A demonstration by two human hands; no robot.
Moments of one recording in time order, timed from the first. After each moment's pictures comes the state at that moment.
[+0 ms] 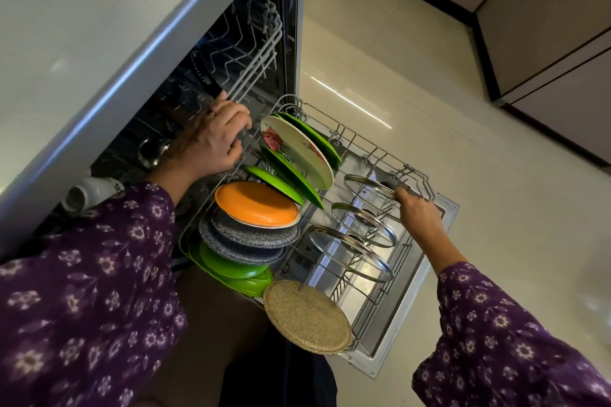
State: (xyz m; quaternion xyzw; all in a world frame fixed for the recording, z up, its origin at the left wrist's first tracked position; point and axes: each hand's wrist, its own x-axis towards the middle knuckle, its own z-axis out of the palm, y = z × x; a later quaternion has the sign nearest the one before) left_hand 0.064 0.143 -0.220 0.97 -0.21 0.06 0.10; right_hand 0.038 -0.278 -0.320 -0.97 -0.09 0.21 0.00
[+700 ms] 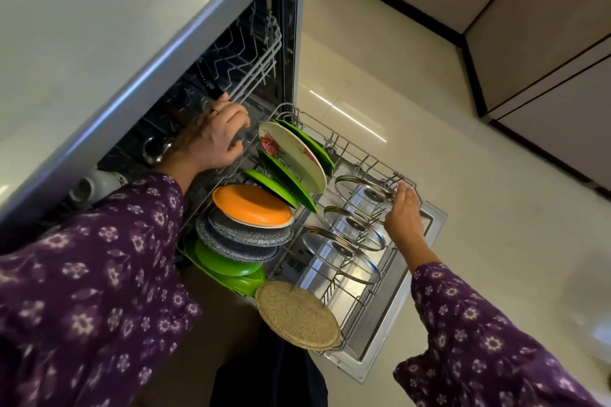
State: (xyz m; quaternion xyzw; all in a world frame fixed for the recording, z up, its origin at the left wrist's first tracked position) left_hand 0.064 0.142 -0.211 0.97 -0.21 0.05 0.08; right_hand 0.025 -0.262 -0.314 -0.97 0.06 0.21 0.11
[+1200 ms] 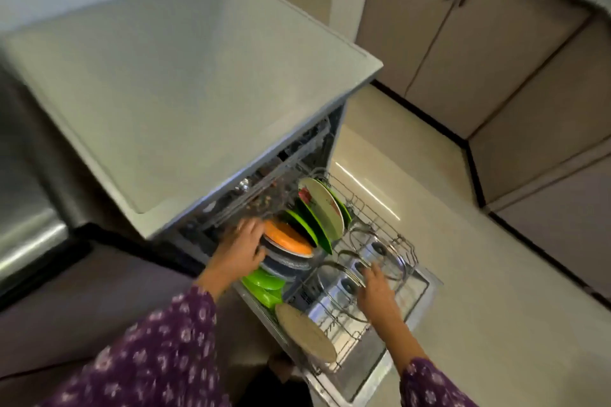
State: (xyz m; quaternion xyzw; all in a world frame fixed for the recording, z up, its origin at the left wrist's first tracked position) left_hand -0.155 0.112 -0.124 0.98 0.01 0.02 0.17; right_hand -0.109 -0.198 -0.139 -0.96 -0.11 0.22 0.16
